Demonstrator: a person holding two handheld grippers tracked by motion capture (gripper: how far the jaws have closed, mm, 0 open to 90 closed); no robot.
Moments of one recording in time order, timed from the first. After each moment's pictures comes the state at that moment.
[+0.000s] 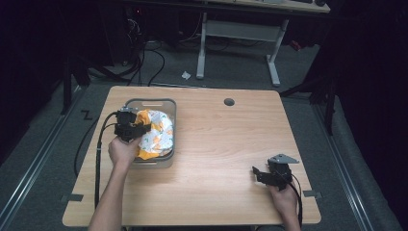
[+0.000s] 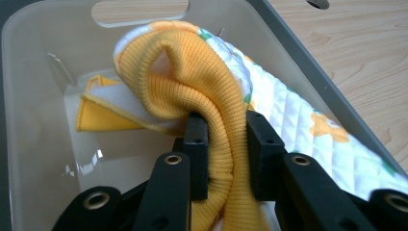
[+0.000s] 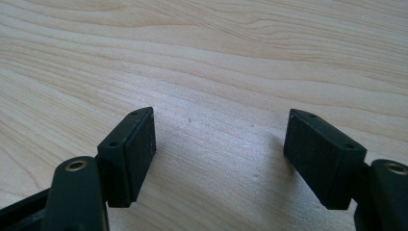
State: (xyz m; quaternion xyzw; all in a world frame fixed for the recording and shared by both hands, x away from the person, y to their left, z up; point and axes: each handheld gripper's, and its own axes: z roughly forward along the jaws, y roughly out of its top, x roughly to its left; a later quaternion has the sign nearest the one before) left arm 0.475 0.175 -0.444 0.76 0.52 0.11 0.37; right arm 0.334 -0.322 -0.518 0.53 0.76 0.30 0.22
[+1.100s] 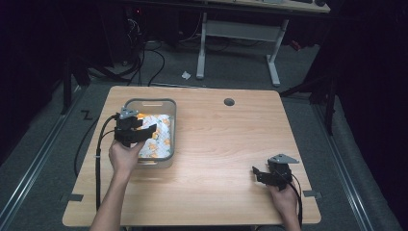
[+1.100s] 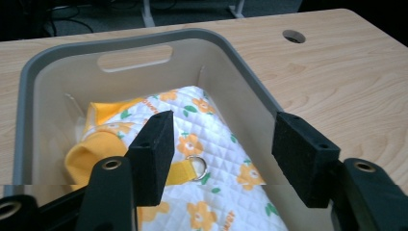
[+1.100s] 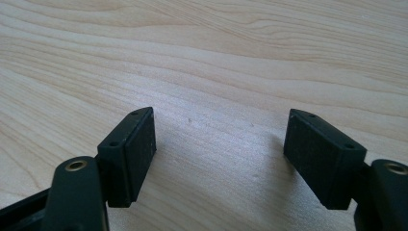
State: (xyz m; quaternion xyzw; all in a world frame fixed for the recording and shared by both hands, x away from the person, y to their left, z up) left arm 0.435 0.159 -0.414 0.74 0.49 0.17 0.42; right arm 0.334 -0.322 -0.518 0.53 0.76 0.30 0.22
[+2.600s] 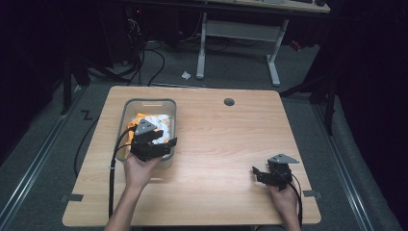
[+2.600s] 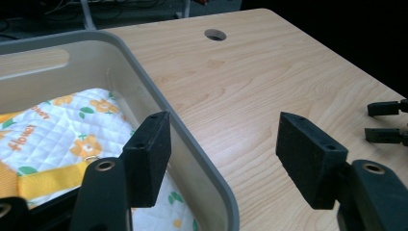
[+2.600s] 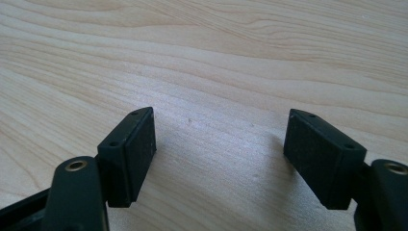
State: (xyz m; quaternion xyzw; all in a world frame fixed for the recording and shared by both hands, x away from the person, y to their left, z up) left arm 0.390 0.113 -0.409 0.77 0.42 0.13 0.47; right arm 0.334 -0.322 -0.518 0.53 0.76 0.30 0.22
